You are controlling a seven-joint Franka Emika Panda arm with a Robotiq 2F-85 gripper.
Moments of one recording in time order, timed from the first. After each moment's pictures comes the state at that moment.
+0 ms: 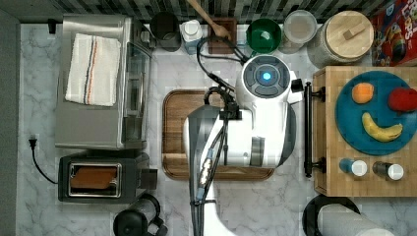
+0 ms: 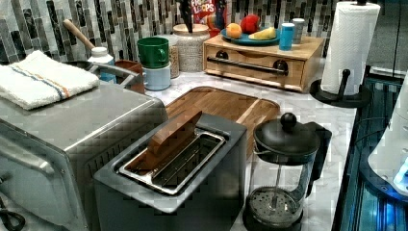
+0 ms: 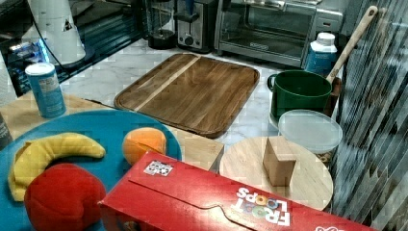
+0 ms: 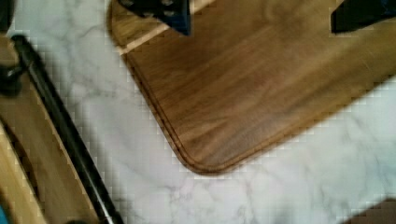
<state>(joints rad) -0.09 0.06 0.00 -1.98 -0.06 0.39 -0.37</state>
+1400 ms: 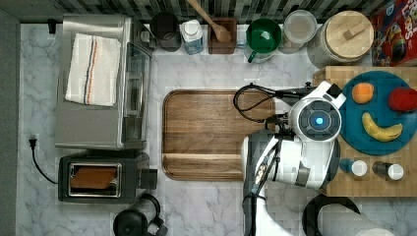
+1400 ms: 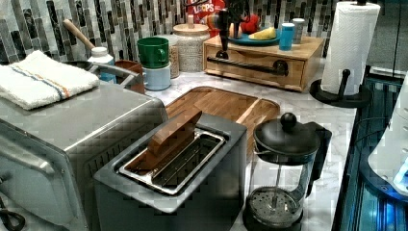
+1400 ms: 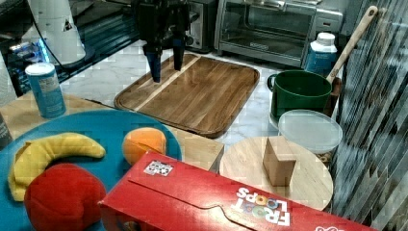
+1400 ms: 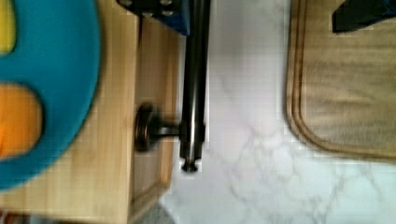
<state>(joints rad) -0.23 0.09 -0.10 -2.20 -0.23 0.87 -1.04</state>
